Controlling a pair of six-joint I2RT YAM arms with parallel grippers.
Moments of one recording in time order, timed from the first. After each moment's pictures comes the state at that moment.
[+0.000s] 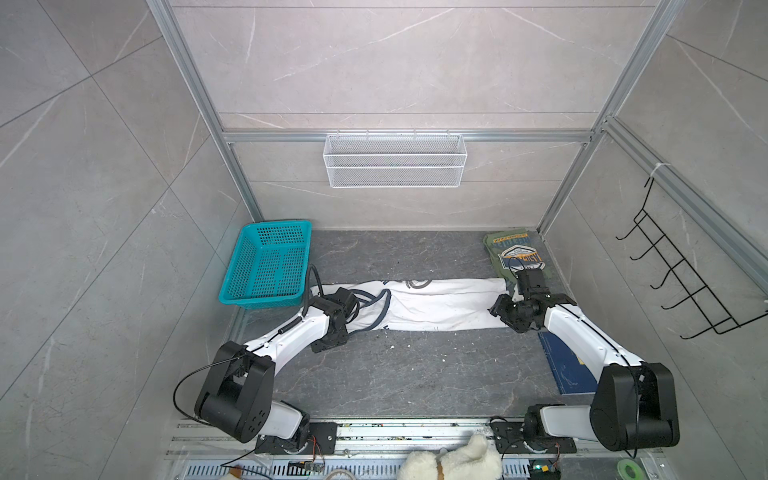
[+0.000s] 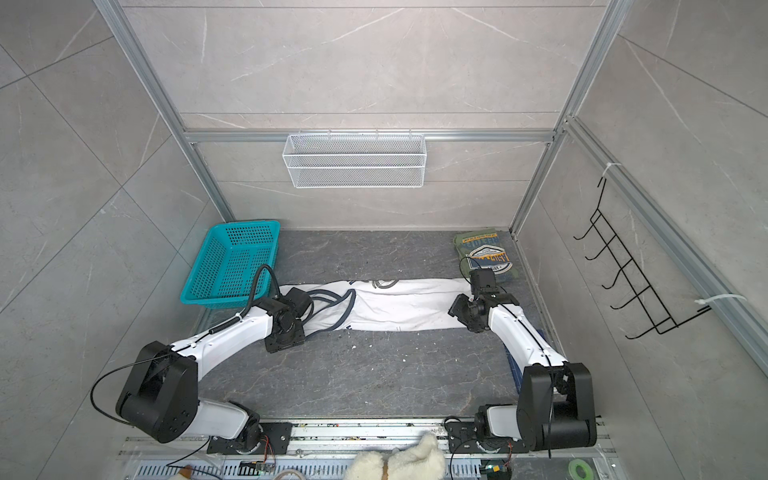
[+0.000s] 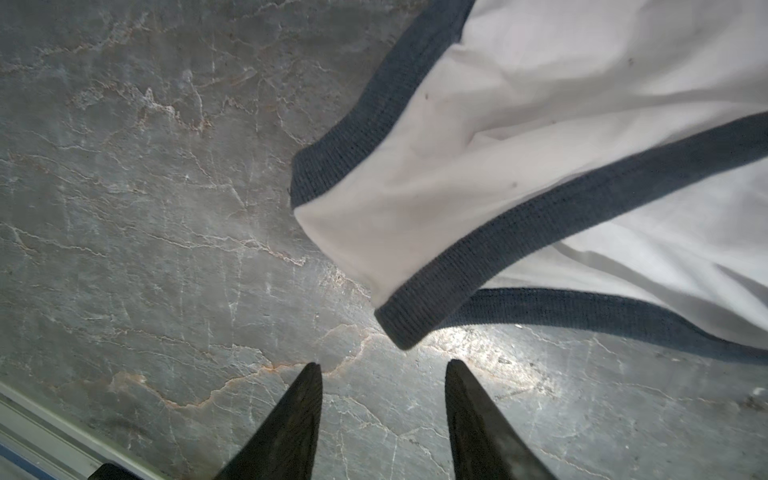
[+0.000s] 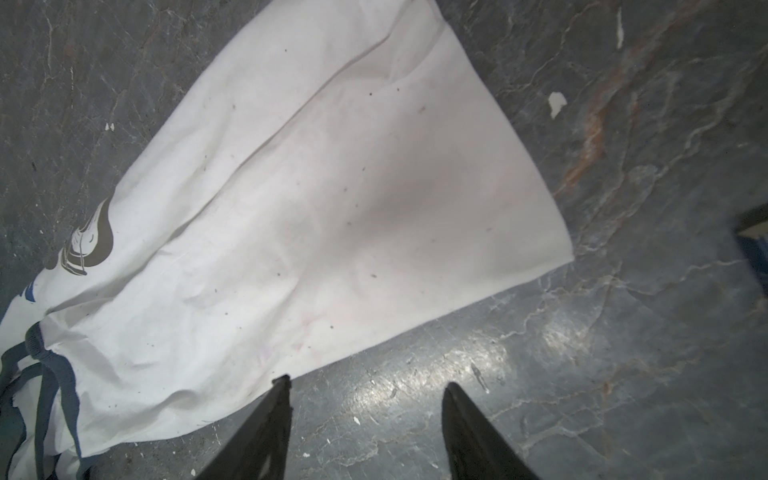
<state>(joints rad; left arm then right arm) -0.46 1.46 0.87 -0.92 -0.32 -0.80 0.05 1.35 0.88 -0.64 -0.12 0.61</state>
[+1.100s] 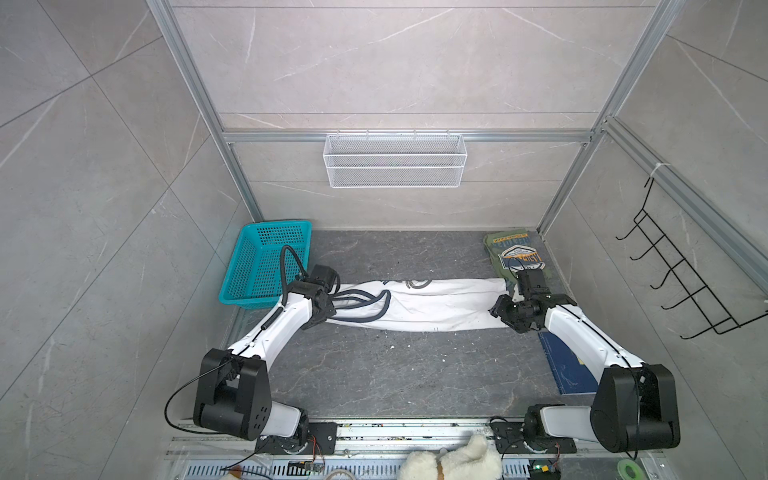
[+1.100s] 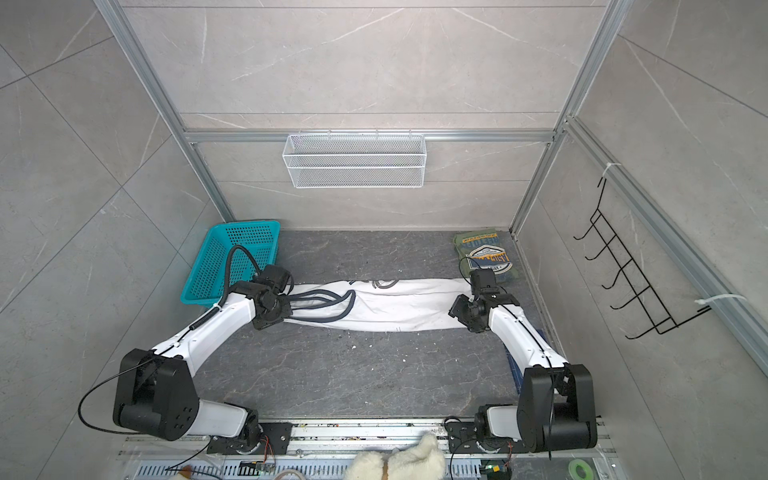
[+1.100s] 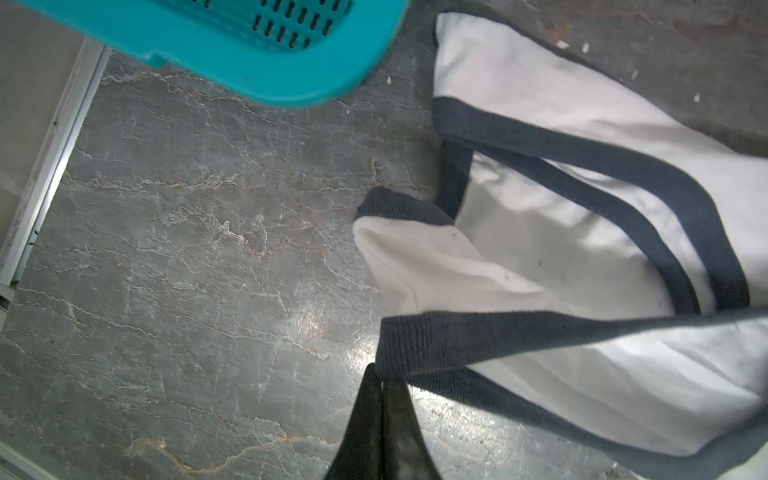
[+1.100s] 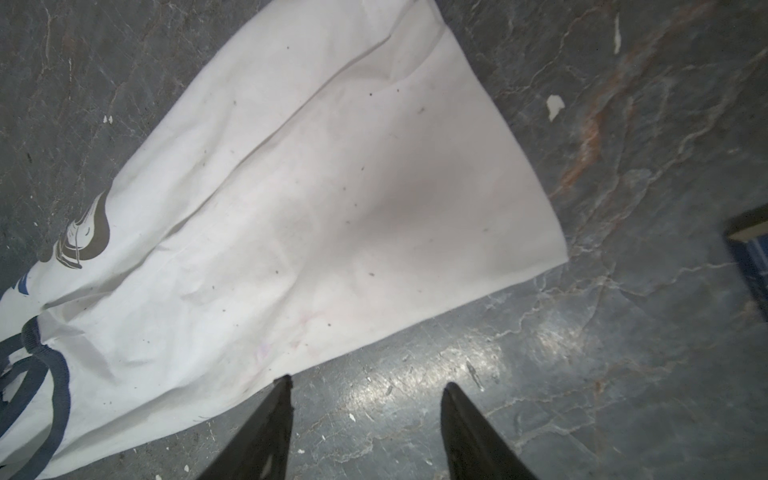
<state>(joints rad) -0.23 1.45 1.03 -0.86 -0.29 -0.69 0.05 1.35 0.88 -0.65 -0.12 0.59</state>
